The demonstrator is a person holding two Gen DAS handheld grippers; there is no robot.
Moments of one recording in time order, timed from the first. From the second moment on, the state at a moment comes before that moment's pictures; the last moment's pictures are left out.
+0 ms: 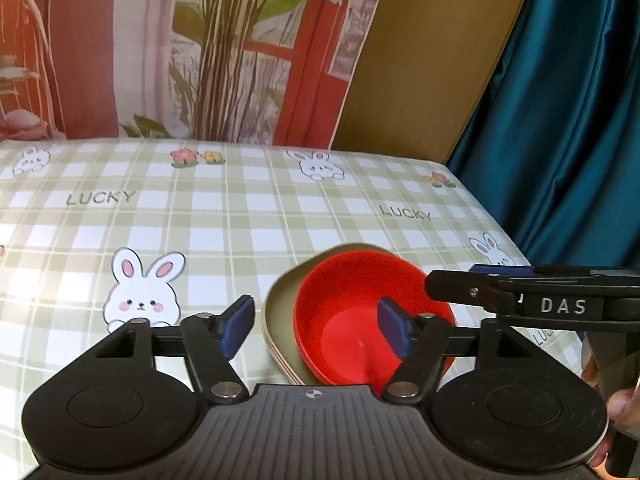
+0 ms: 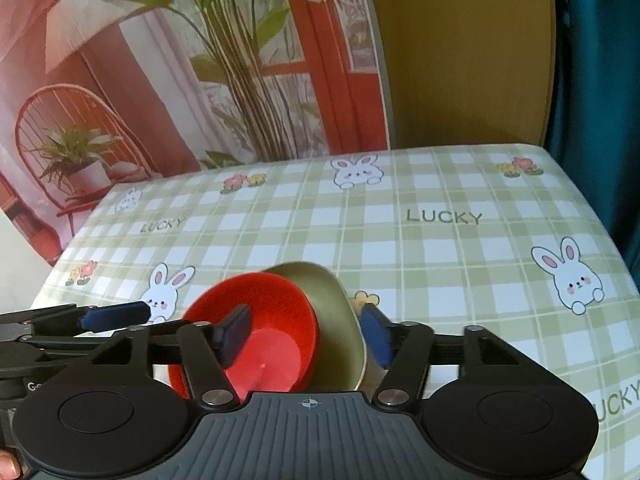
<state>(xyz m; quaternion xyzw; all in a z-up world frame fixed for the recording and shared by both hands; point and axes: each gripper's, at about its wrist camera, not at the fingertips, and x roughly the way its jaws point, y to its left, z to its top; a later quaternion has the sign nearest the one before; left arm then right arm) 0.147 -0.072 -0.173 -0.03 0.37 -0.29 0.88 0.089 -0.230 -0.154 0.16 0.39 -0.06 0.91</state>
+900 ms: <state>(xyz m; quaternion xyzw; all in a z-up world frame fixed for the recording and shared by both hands) 0.121 -0.040 -0.126 0.02 0.30 -0.21 0.93 0.073 -0.208 -0.114 0.15 0.36 -0.07 0.92</state>
